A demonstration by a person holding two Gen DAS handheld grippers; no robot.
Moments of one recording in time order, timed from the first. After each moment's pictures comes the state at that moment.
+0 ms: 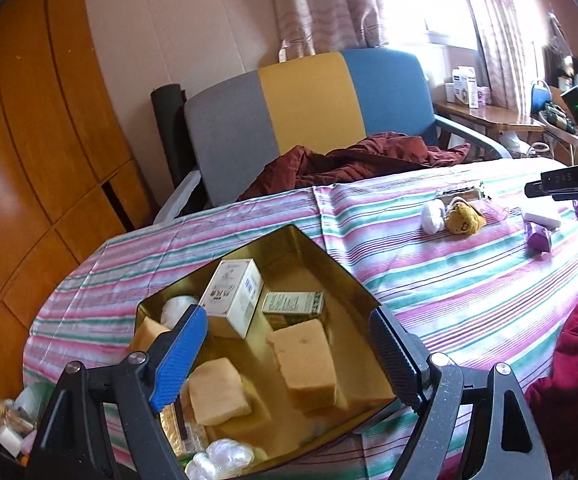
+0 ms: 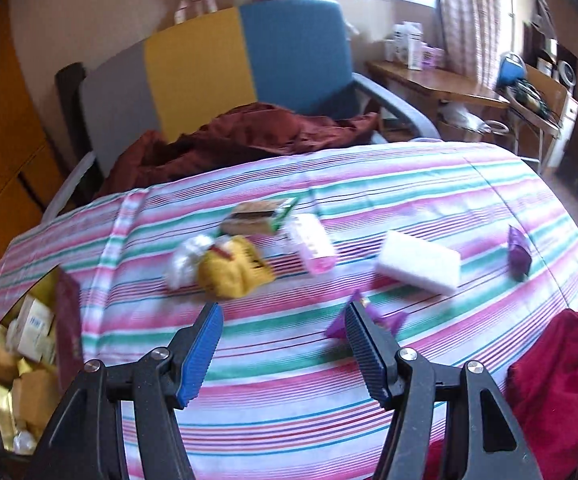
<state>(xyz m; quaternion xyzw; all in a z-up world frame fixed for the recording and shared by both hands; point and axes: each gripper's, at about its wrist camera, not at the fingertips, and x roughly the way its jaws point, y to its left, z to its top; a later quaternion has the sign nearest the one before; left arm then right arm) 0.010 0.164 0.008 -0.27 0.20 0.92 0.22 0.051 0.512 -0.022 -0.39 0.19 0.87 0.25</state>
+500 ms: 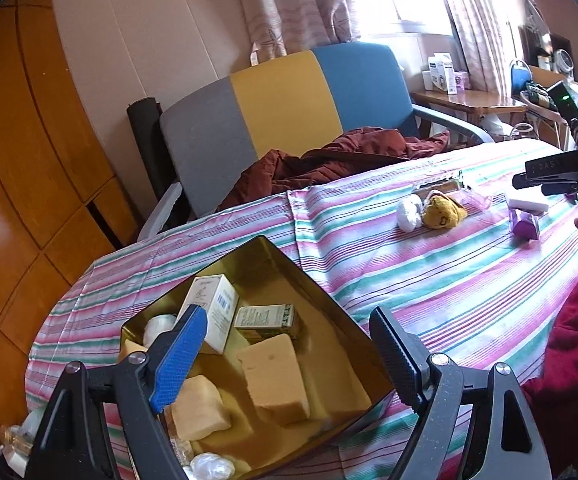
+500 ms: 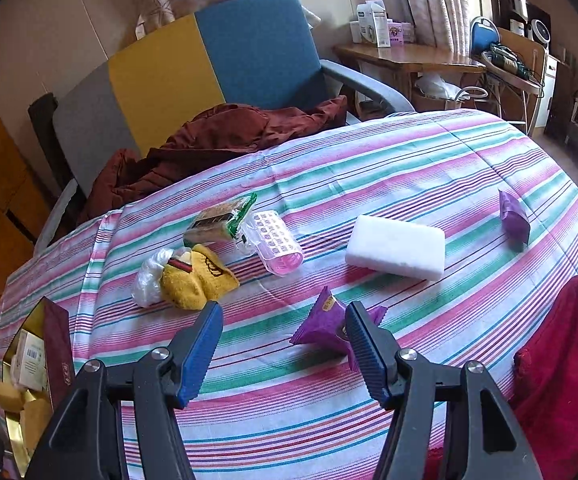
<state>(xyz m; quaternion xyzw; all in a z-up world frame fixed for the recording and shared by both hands) 0.019 0.199 0.006 -0.26 0.24 0.90 0.25 0.063 0.546 -0.041 -0.38 0.25 0.85 0.27</state>
